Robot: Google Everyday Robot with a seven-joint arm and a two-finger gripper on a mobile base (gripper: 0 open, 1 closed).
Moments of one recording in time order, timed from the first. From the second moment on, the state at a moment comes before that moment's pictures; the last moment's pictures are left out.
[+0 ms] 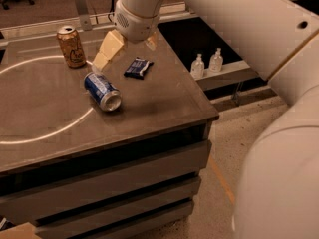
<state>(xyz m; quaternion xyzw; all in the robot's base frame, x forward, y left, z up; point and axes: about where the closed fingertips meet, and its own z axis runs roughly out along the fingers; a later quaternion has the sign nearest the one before) 0.618 0.074 0.929 -0.40 0.90 0.11 0.15</state>
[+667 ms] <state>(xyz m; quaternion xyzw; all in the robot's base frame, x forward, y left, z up) 0.626 0.136 0.900 -0.42 0.89 0.13 0.11</state>
